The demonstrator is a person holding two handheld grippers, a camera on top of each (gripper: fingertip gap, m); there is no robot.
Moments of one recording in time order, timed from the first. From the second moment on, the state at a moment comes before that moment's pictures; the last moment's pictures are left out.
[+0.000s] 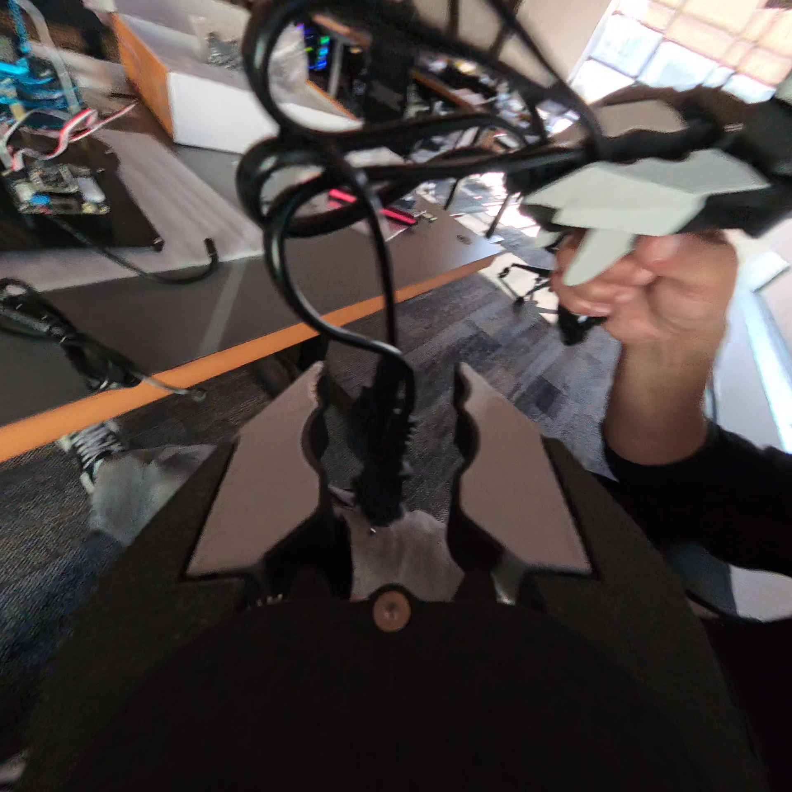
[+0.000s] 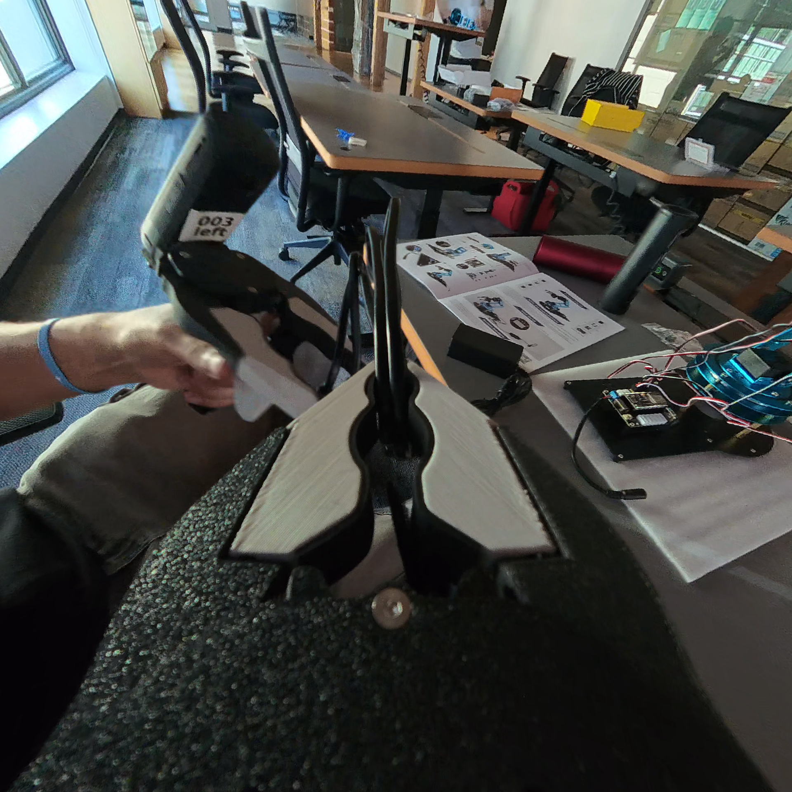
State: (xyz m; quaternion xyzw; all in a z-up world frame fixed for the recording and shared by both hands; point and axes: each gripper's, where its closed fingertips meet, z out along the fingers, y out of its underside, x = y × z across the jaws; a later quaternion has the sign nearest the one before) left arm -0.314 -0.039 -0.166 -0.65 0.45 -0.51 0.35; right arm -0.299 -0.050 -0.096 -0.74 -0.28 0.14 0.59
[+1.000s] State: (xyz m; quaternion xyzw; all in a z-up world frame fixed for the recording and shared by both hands) left arm -0.422 0.316 -0.271 -0.81 0.46 -0.31 0.21; right arm -0.338 0.393 -0.238 -0.82 -0.48 0.05 0.32
